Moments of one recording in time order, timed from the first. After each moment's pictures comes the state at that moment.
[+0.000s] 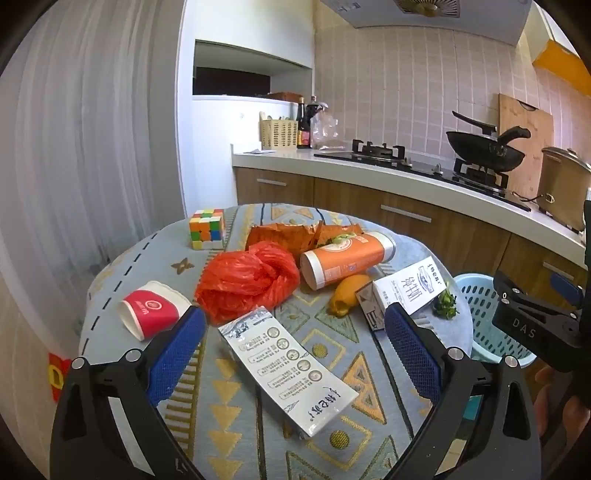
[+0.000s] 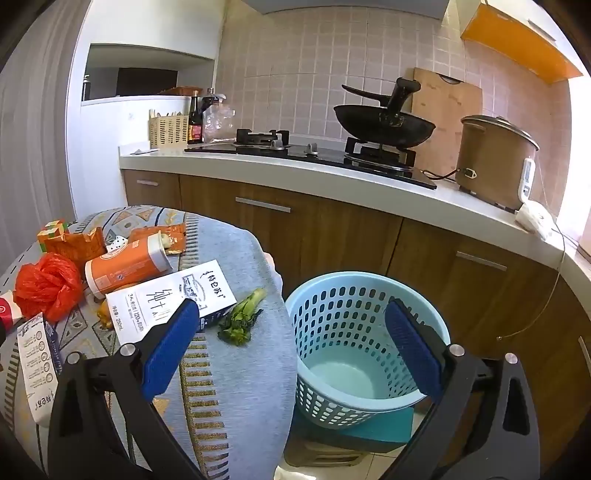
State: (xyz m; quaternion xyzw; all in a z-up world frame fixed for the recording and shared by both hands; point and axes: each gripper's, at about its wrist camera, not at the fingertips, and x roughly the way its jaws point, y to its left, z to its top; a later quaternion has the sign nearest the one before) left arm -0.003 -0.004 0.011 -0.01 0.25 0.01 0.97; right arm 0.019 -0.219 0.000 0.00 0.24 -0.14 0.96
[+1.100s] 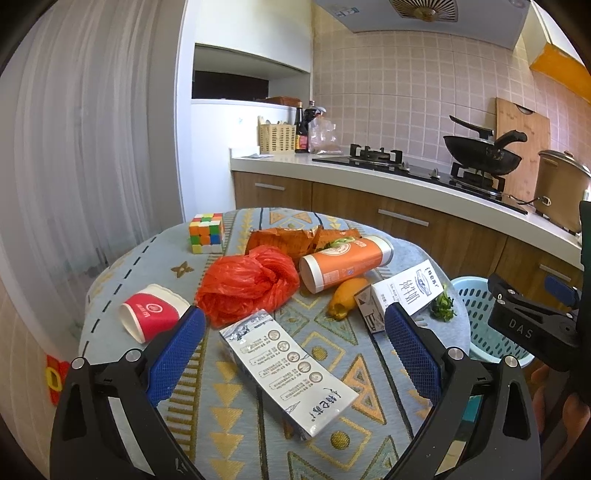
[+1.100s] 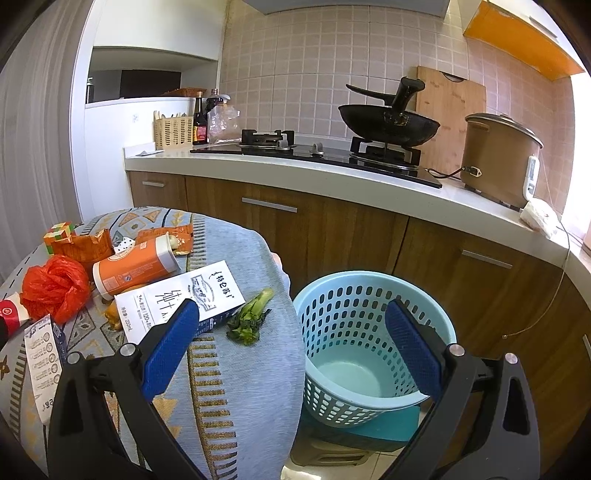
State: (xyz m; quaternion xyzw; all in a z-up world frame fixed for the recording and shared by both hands) left arm -0.008 0.003 0.007 0.00 0.23 -0.01 0.97; right arm 0.018 -0.217 0.000 0.01 0.23 -0.13 0.96
